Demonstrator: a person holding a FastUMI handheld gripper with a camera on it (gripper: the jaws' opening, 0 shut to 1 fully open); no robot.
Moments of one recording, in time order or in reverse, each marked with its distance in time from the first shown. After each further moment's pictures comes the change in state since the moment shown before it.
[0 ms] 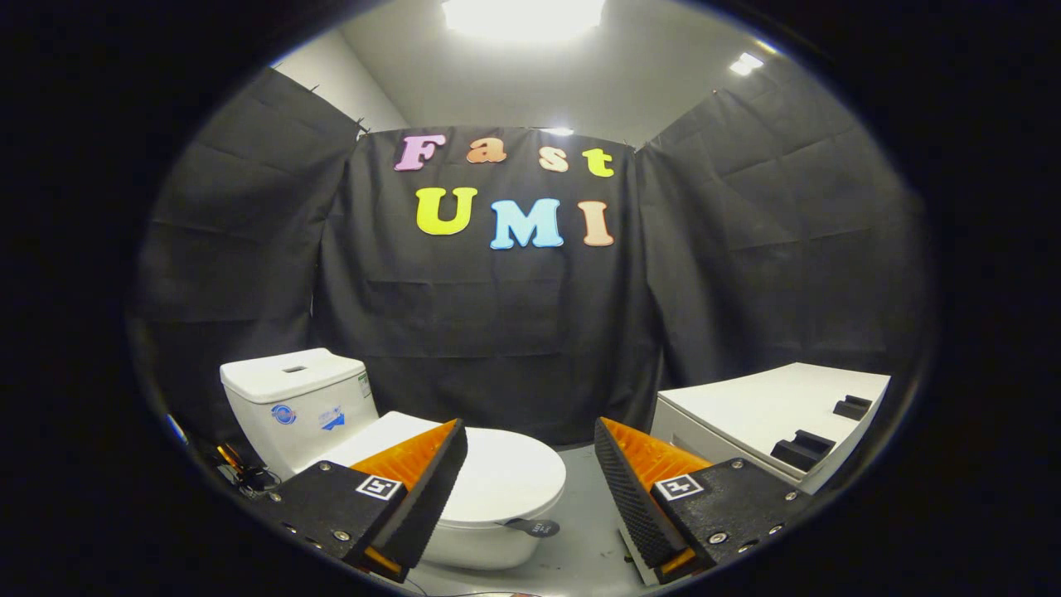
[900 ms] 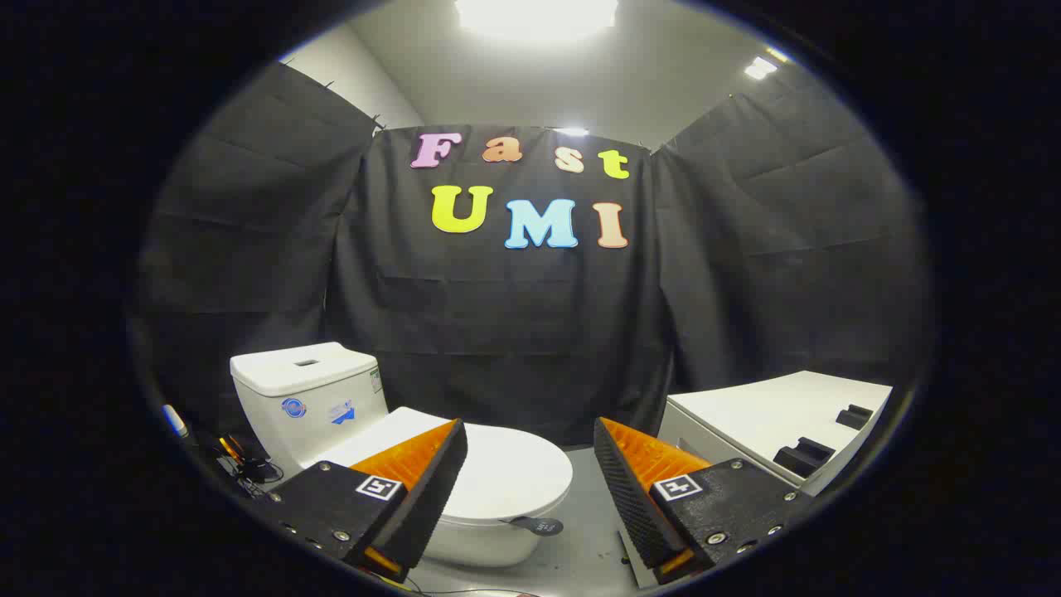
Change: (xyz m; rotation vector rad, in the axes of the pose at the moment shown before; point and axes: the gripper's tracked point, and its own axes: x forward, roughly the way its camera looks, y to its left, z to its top) arm -0.013 0.011 0.002 -0.064 0.011 0.048
